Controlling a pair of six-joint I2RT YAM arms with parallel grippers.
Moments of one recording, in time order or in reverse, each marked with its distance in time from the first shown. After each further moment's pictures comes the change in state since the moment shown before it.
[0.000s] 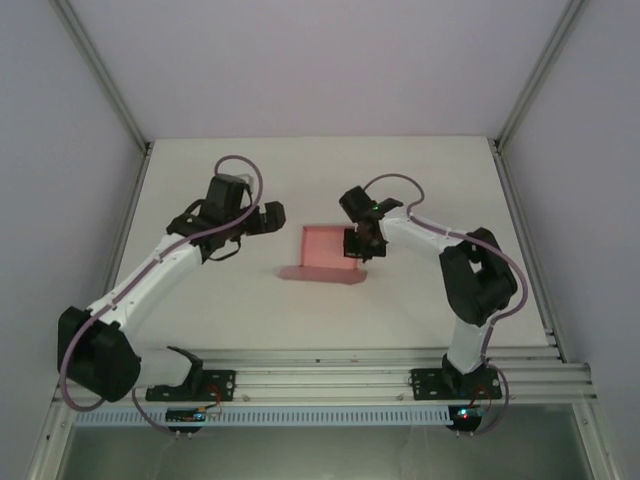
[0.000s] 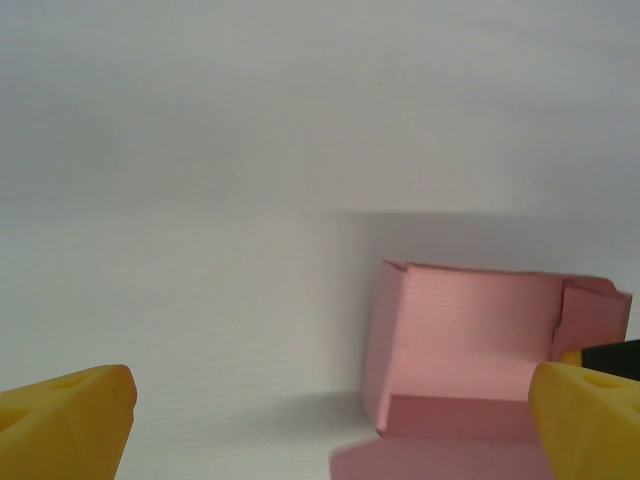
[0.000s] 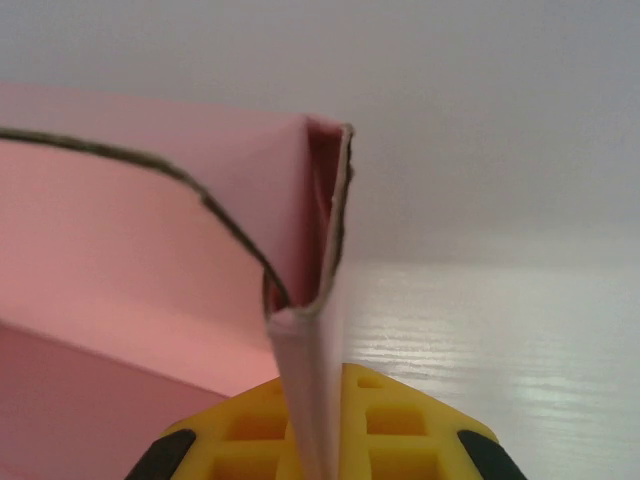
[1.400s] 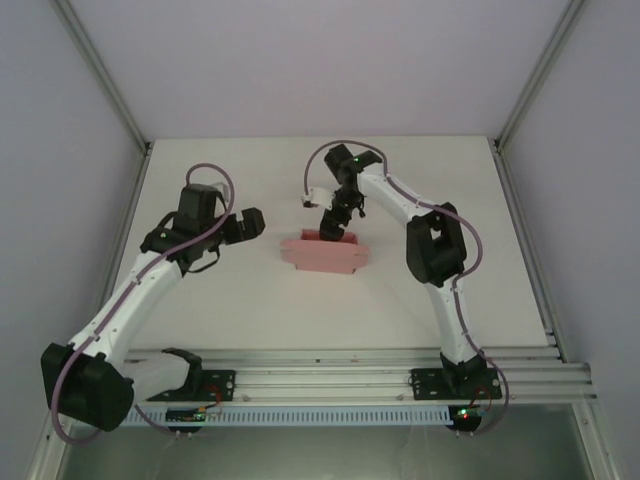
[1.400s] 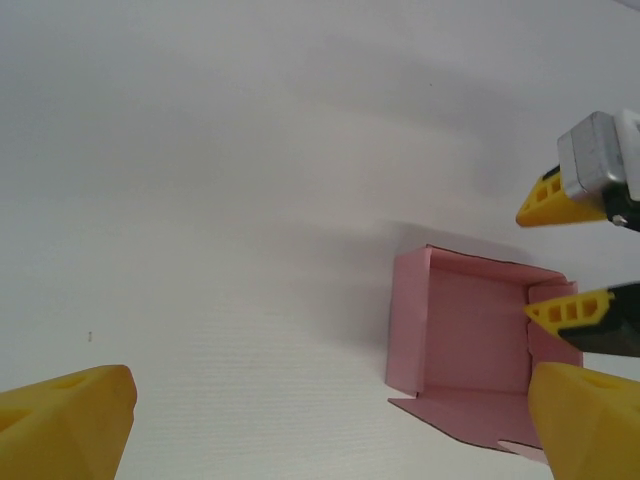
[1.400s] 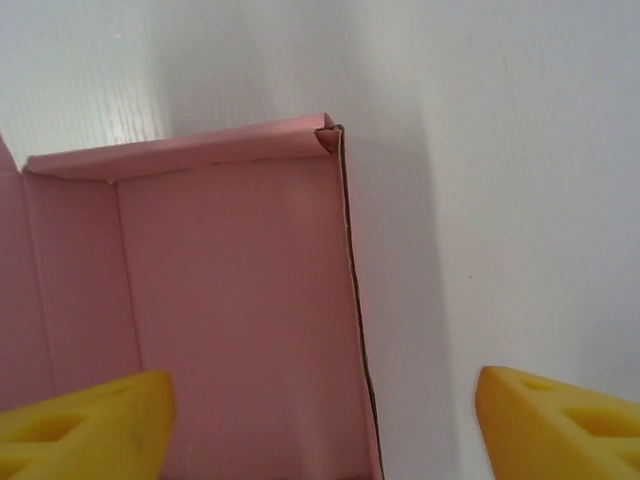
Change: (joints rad) left arm 0.114 -0.150 -0.082 -0.068 0.069 0.010; right arm -0.076 0.435 0.743 -0.365 -0.352 -1.390
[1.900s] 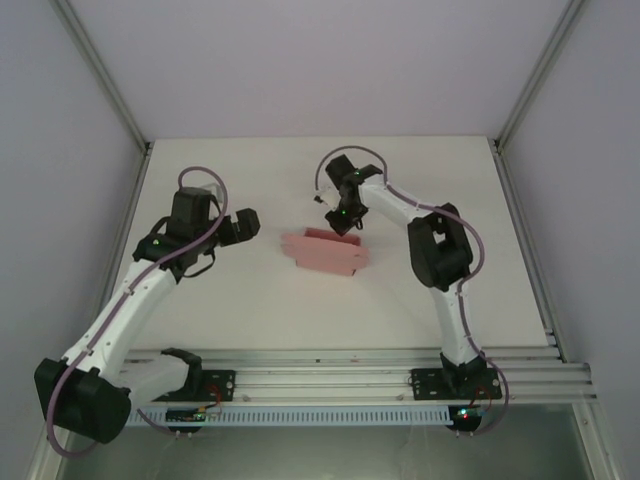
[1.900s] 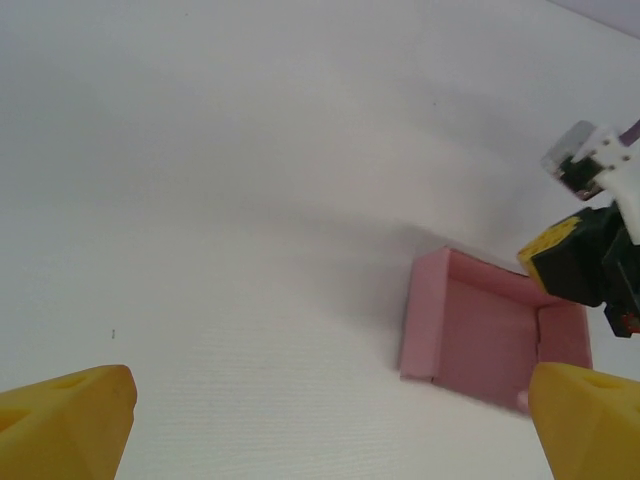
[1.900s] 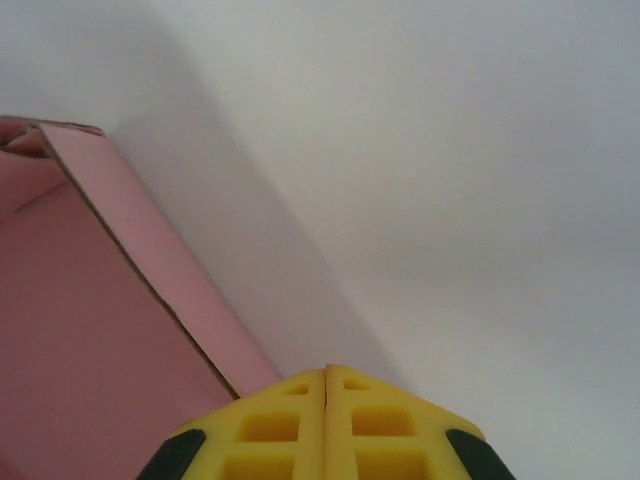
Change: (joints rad) left arm 0.006 -0.067 -0.026 -0.012 -0.025 -0.001; right arm 0.009 -0.133 -0.285 0.228 0.320 0.666
